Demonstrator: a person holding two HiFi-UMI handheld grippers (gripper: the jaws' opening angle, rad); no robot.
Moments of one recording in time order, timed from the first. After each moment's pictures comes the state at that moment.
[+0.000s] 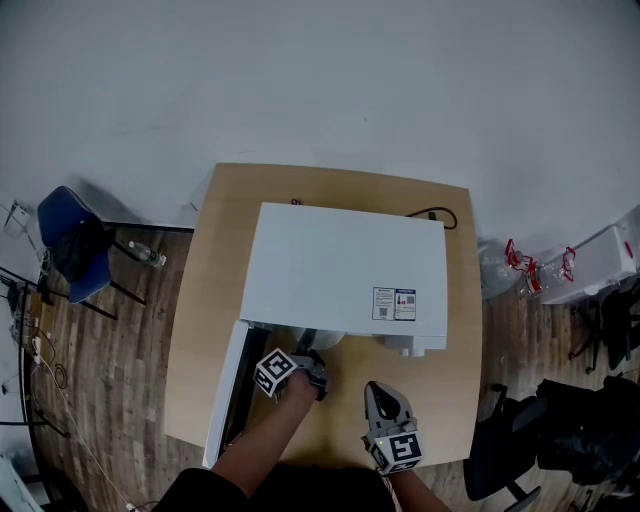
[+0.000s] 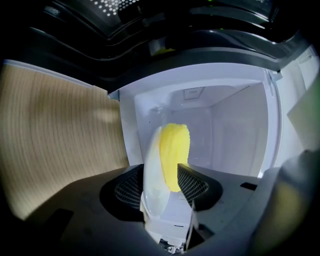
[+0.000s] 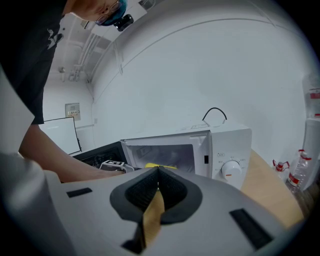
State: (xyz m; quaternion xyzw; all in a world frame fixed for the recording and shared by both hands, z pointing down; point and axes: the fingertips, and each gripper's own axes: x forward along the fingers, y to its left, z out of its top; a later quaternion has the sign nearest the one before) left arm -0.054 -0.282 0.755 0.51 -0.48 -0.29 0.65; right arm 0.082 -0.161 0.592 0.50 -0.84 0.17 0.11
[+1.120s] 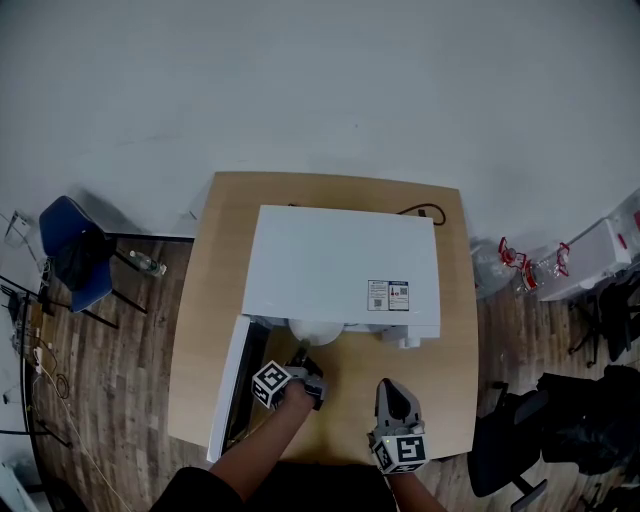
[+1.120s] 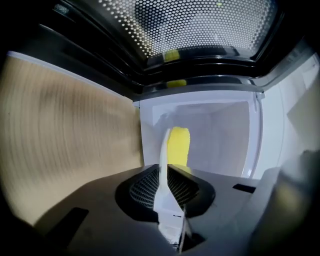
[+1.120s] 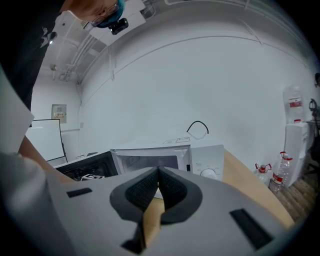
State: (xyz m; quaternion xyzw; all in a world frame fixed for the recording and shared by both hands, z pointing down) left arm -0.066 -0.239 0.758 0.49 -0.48 -0.30 0.67; right arm 0.110 -0.146 0.564 0.58 -0.80 0.15 0.08
